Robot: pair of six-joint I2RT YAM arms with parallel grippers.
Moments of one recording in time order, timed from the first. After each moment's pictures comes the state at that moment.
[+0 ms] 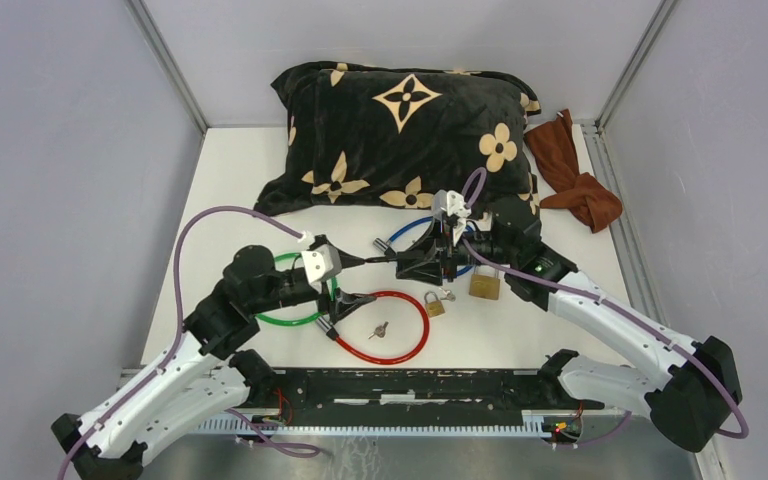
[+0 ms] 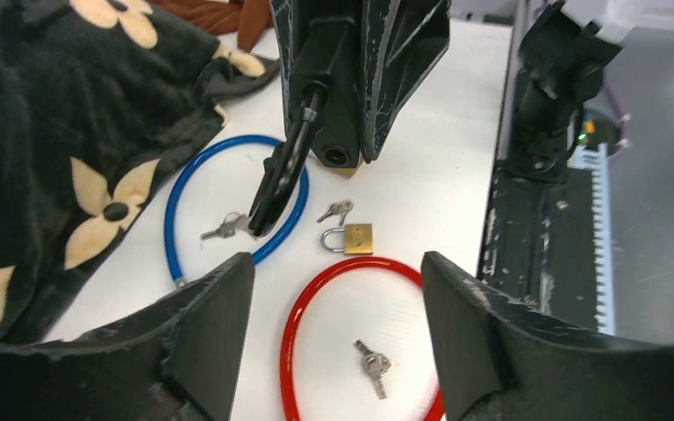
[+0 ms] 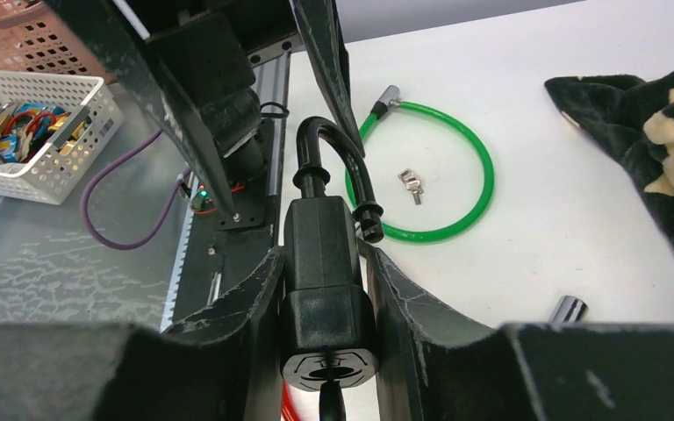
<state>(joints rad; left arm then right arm) -0.76 0.64 0.69 -0.22 0.47 0.19 0.68 1.09 0.81 0.18 -0.85 0.07</state>
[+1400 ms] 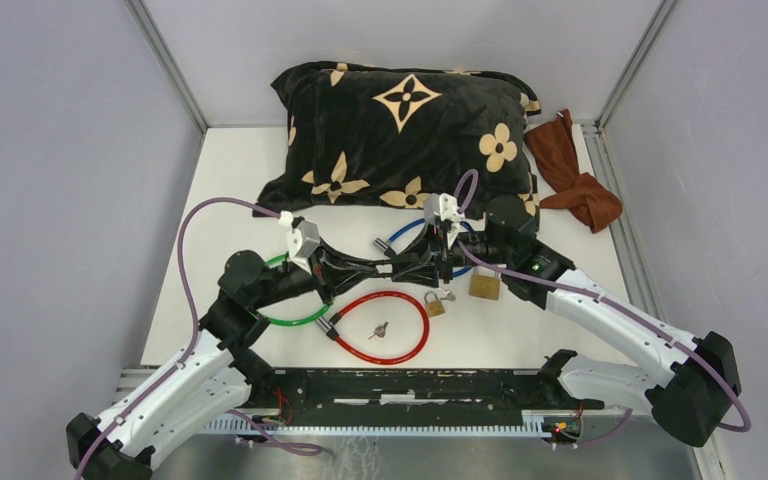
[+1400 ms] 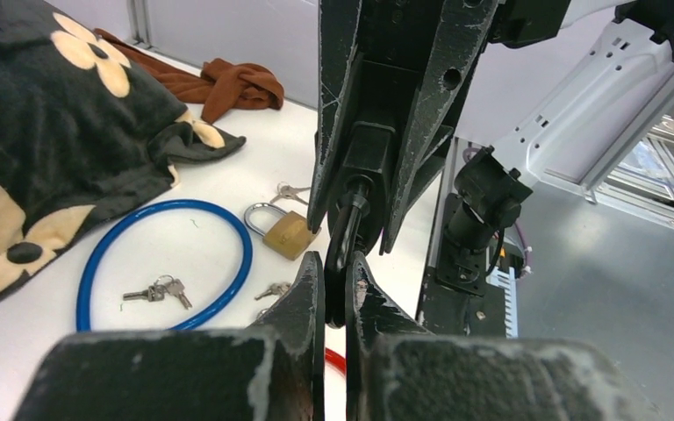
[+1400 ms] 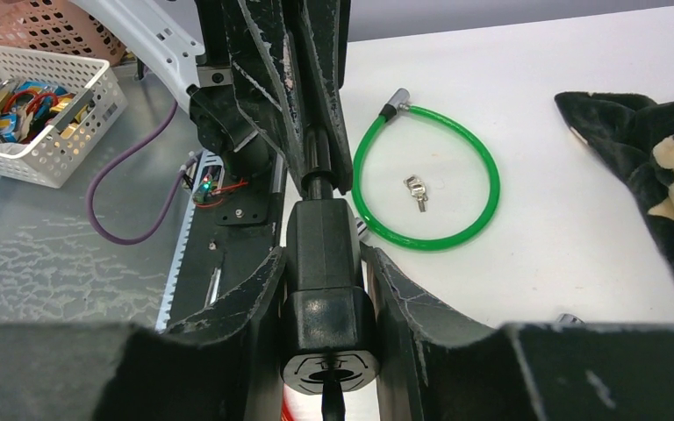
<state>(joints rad) -0.65 0.66 0.52 0.24 0.61 -0.28 0.74 1.10 0.84 0.13 -0.86 0.02</state>
